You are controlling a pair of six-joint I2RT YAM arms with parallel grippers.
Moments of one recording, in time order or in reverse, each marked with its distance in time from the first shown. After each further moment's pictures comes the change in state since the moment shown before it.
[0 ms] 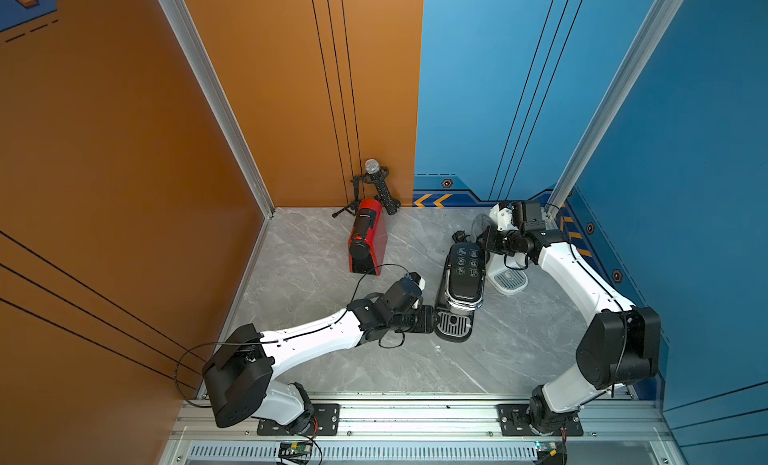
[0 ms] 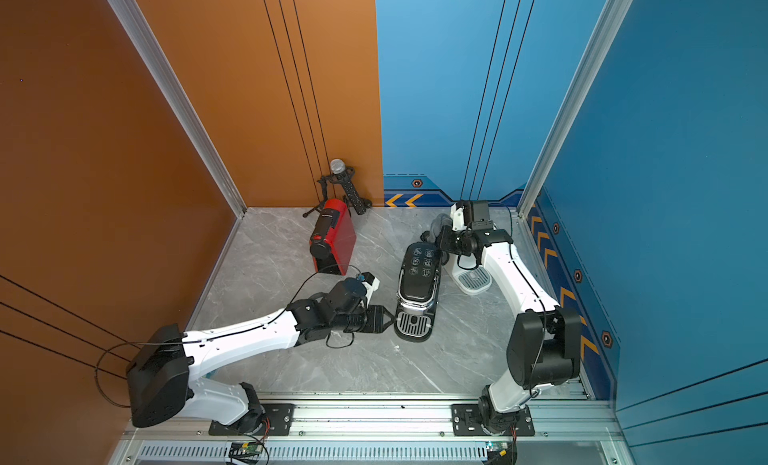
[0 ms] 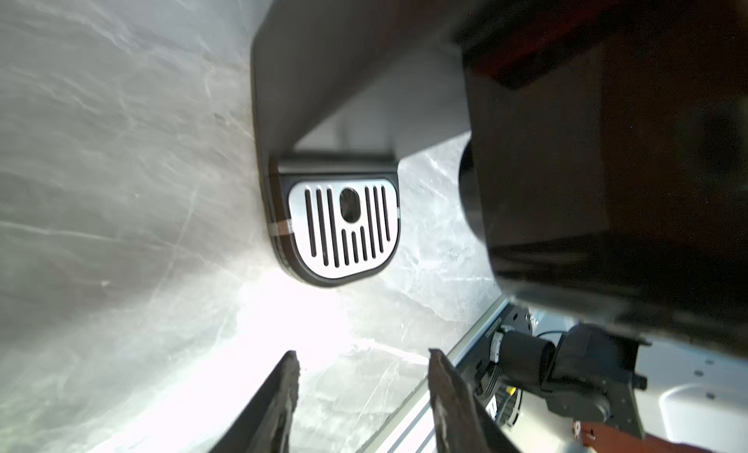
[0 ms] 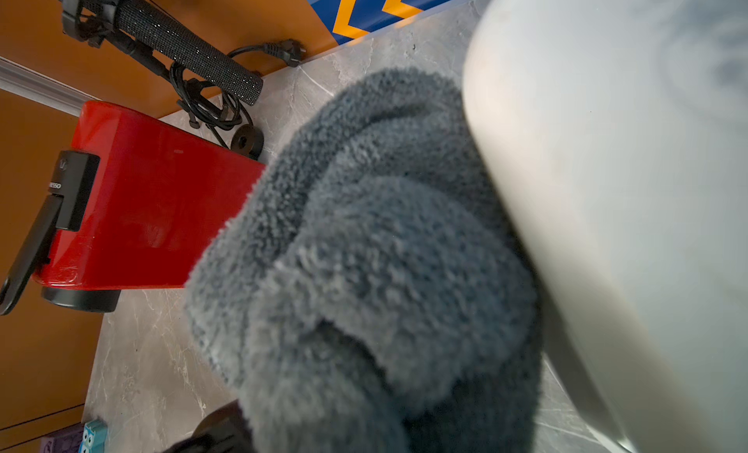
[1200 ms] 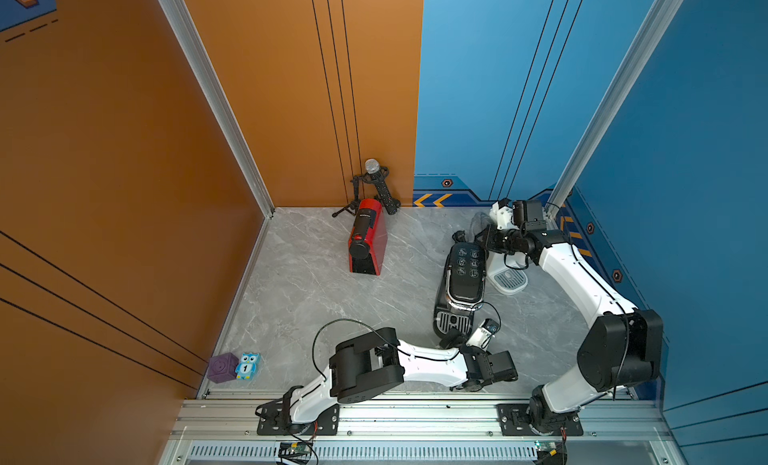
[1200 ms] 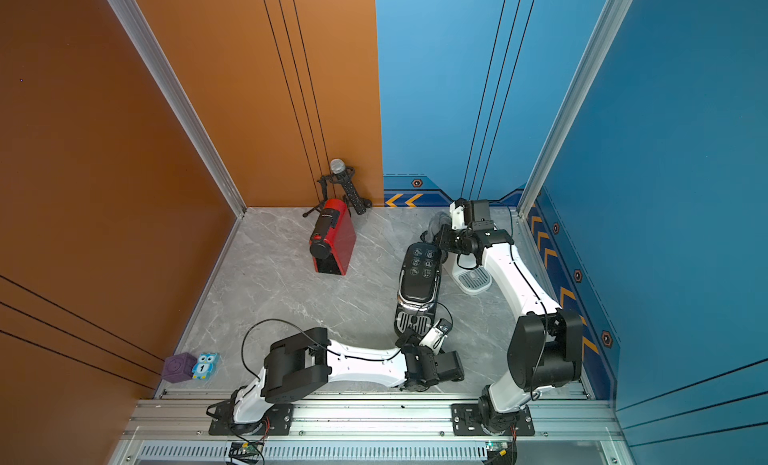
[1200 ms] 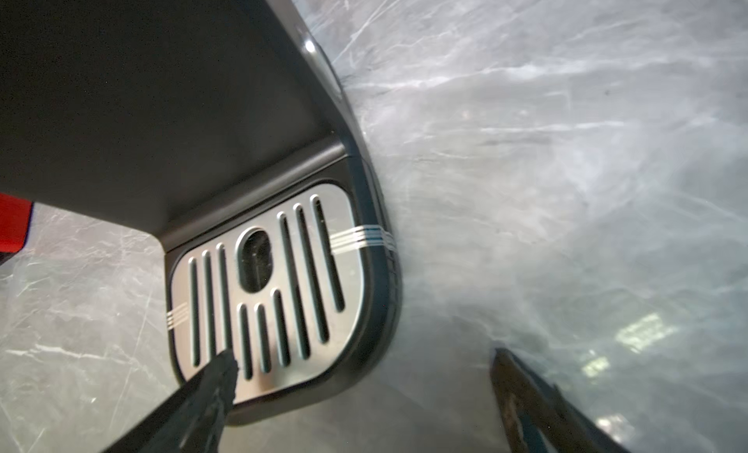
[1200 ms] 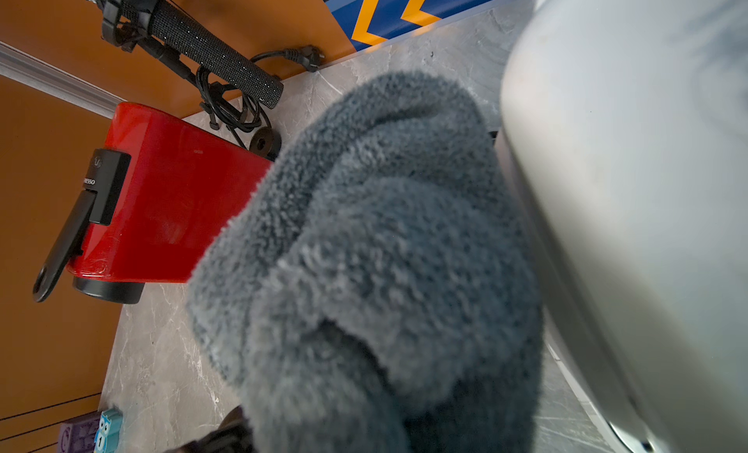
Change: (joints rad) left arm -0.402 0.765 0.627 -0.285 -0.925 0.189; right arm -0.004 -0.030 -0.019 0.016 -0.032 0.001
